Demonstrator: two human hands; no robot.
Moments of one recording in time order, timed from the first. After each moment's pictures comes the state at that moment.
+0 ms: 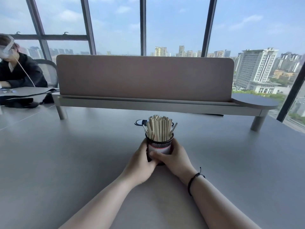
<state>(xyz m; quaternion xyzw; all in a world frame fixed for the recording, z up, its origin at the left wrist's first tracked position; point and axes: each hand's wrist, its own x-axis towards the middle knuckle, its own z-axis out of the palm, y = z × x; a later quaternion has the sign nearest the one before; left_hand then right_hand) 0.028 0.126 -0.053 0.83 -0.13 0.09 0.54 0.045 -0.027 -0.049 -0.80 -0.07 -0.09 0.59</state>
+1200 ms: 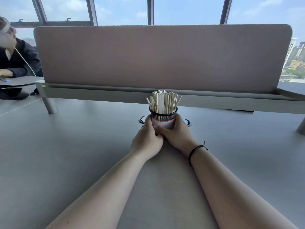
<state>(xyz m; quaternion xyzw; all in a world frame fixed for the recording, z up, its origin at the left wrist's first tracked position) 0.179 0.127 -0.058 0.90 -0.02 0.14 0.41 0.210 -0.003 -0.055 -0.84 -0.08 -0.12 0.53</state>
